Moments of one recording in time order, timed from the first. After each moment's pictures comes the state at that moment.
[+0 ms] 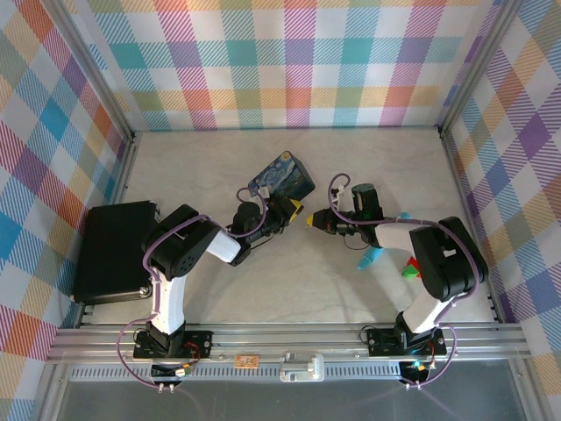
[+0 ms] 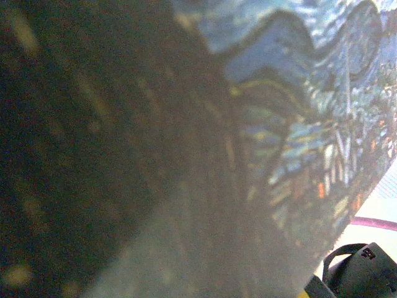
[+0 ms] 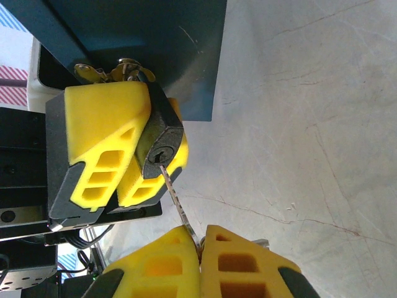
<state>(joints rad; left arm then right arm) -0.62 2.00 0.74 1.12 0.28 -1.42 0.35 1.66 0.70 0.31 -0.76 0.68</state>
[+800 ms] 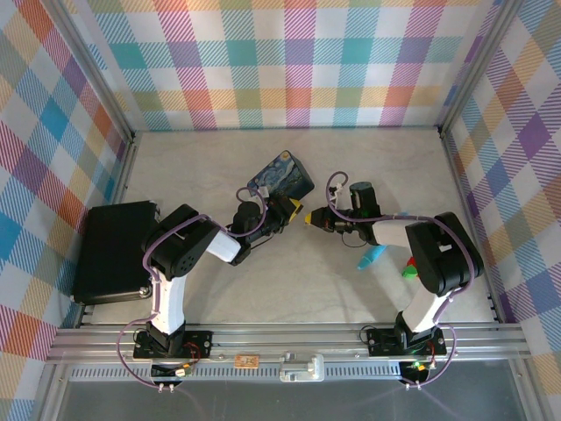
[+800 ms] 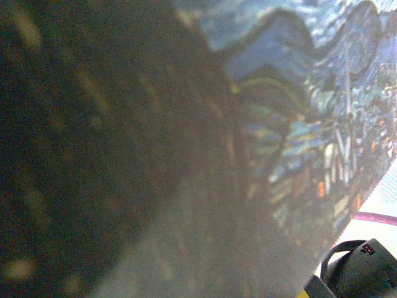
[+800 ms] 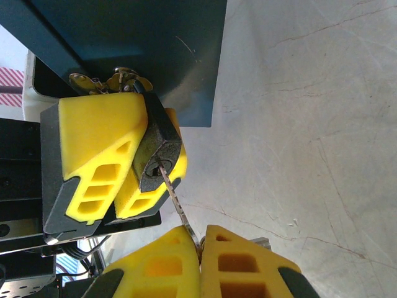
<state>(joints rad) -0.63 2.00 0.75 1.11 0.27 -1.42 0.36 1.71 0.73 0.33 -0.77 0.68</state>
